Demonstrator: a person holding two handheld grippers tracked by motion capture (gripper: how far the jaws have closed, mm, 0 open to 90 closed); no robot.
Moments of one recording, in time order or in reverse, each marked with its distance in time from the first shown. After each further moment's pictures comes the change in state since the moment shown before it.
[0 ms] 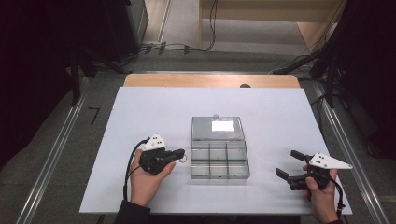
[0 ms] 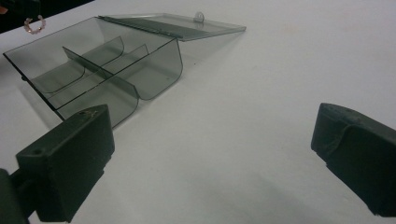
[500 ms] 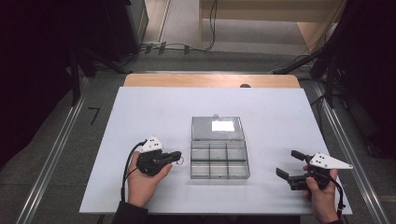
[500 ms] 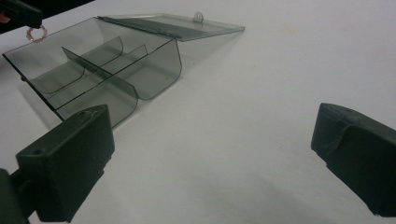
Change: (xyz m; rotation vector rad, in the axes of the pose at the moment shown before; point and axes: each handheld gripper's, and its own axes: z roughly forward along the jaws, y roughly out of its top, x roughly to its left) left arm 0.008 -0.012 -0.002 0.019 0.013 -0.016; right arm -0.001 0.000 -0.001 -0.003 0.000 0.000
